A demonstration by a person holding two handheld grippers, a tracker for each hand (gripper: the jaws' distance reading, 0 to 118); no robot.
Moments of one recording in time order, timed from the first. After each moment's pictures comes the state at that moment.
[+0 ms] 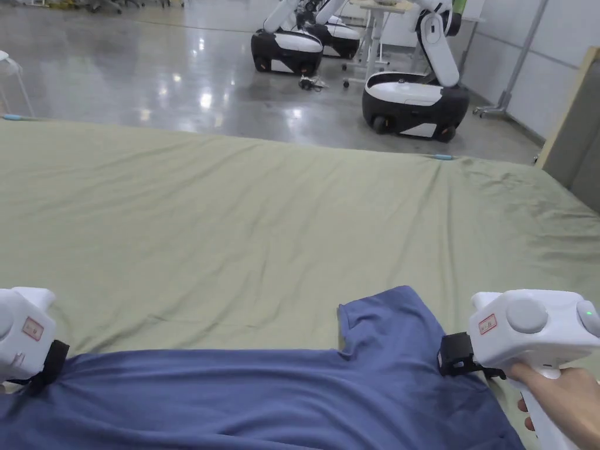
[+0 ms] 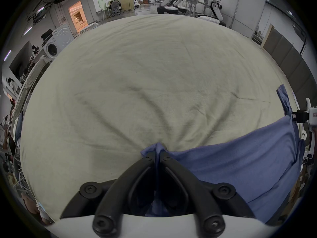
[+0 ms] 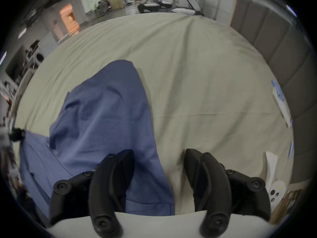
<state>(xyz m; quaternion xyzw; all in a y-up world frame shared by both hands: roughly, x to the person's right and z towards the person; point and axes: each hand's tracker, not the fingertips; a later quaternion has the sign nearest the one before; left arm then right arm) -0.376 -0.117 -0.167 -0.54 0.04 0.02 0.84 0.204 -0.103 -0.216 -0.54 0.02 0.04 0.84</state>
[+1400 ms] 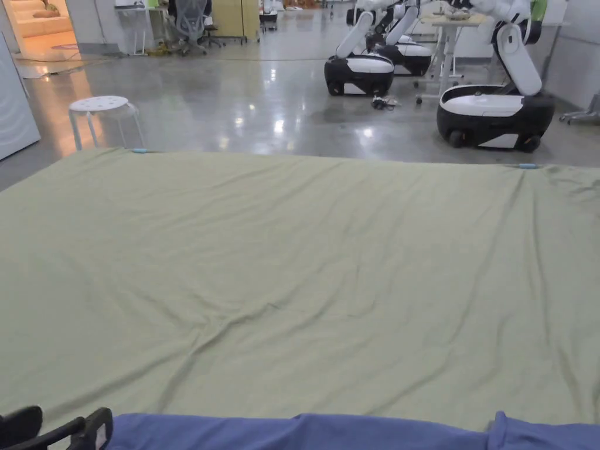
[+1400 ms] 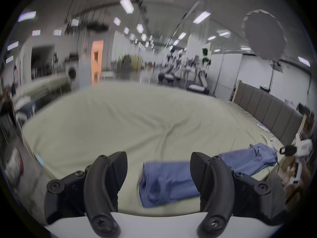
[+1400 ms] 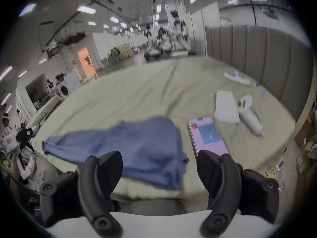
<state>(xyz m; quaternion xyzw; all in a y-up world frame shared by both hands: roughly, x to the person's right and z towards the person) -0.385 -0.029 0.168 -0.20 0.03 0.06 0.98 0.209 -0.036 0.132 -0.30 0.04 -0.07 0.95</state>
